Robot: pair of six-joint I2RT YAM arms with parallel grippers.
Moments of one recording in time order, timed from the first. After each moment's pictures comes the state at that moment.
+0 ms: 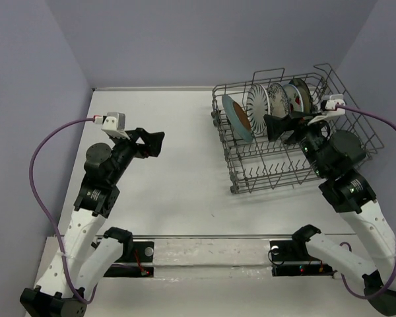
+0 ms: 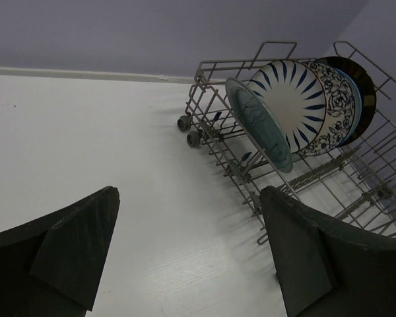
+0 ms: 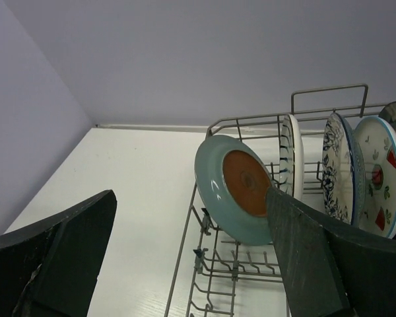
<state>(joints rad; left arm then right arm) -0.29 0.71 0.76 -0.06 0.13 -0.37 0.50 0.78 1.10 -0.20 0.17 0.24</state>
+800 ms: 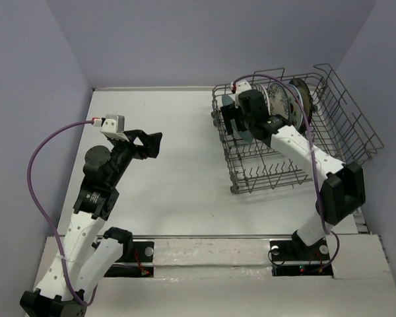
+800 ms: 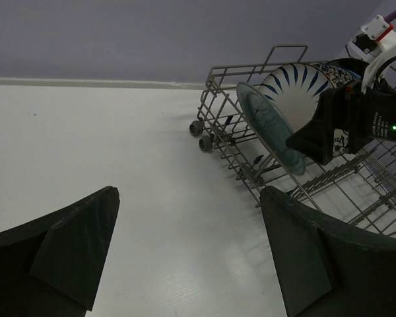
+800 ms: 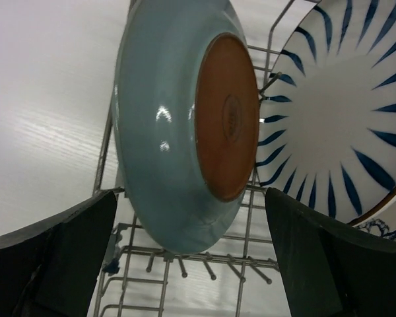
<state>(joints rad) -0.29 0.67 0.75 -0.06 0.10 -0.32 0.53 1.59 1.40 -0.38 0.27 0.01</state>
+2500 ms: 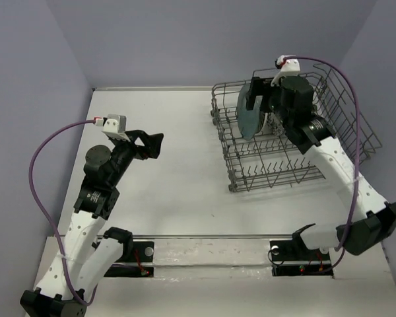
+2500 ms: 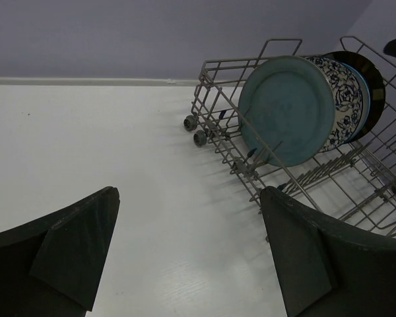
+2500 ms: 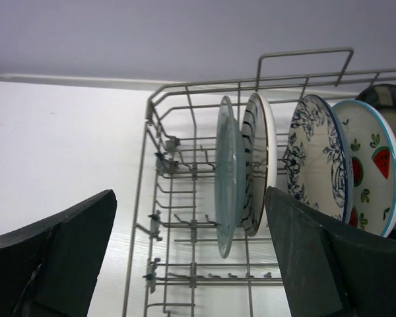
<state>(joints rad) -0.29 0.68 0.74 -0.05 0.12 -0.32 0.45 1.41 1.52 -0.37 0.30 0.16</state>
